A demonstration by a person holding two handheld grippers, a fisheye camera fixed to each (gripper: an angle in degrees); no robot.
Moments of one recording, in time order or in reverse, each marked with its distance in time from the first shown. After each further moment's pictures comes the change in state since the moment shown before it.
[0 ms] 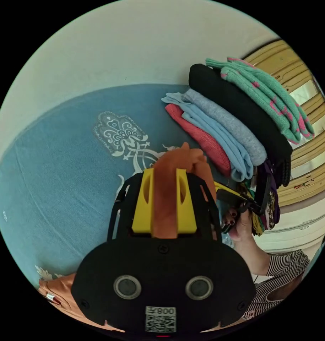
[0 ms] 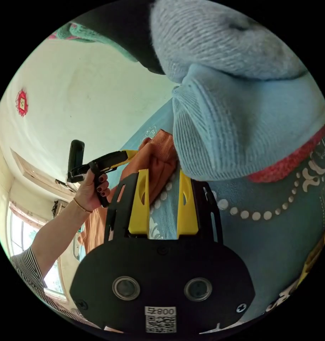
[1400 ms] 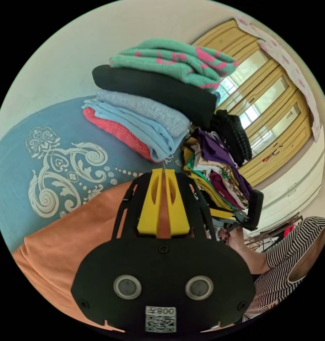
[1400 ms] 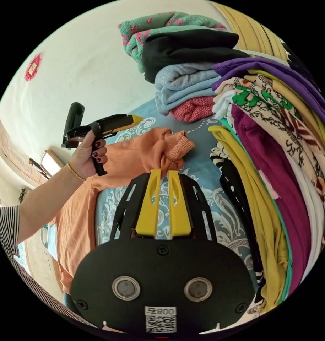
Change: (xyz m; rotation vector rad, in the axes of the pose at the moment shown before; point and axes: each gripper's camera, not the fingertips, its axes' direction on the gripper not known) left arm 0.061 0.064 0.054 0.214 0.264 0.235; right arm -0.058 0.173 -0.081 0.058 0.327 -0.075
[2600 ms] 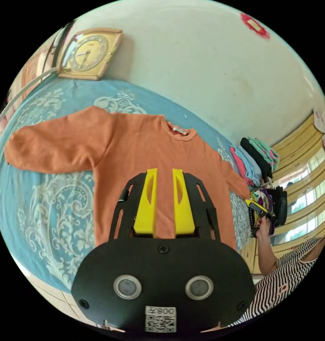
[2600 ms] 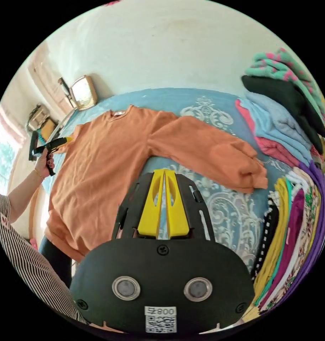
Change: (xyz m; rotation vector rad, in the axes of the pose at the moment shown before) left arm -0.033 0.792 -0.590 0.382 -0.629 -0.801; right arm -0.284 0.065 0.095 -0.246 -0.036 -0.538
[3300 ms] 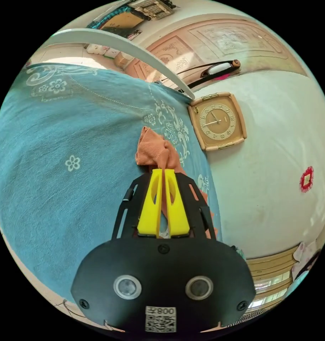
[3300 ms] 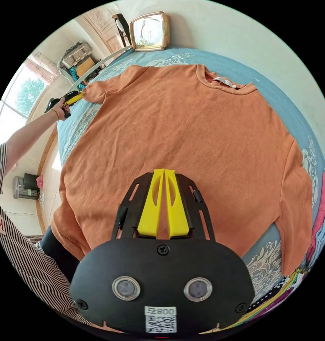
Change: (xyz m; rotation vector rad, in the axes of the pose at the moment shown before) left arm -0.442 0.084 -0.213 0.418 0.059 -0.670; right arm -0.252 -0.071 0.173 -0.321 -0.173 -0.396
